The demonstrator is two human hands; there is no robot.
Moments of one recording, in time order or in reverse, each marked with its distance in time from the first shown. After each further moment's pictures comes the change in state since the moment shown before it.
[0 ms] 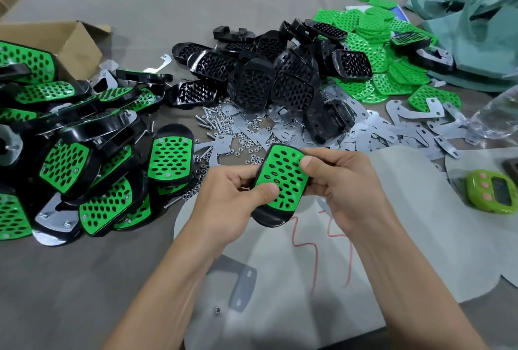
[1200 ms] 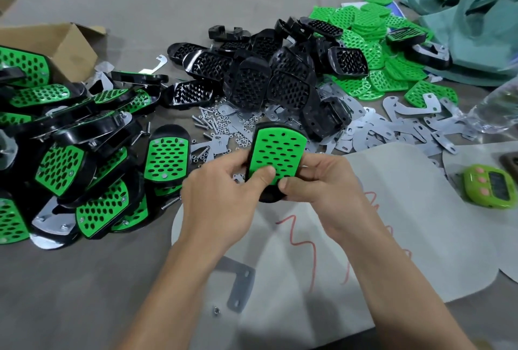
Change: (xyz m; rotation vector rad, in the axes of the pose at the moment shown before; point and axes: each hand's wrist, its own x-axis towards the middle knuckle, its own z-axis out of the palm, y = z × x) left_hand 0.003 0.006 0.003 0.654 0.345 0.205; right_hand -0.005 0.013 0.005 -0.135 -0.126 -0.020
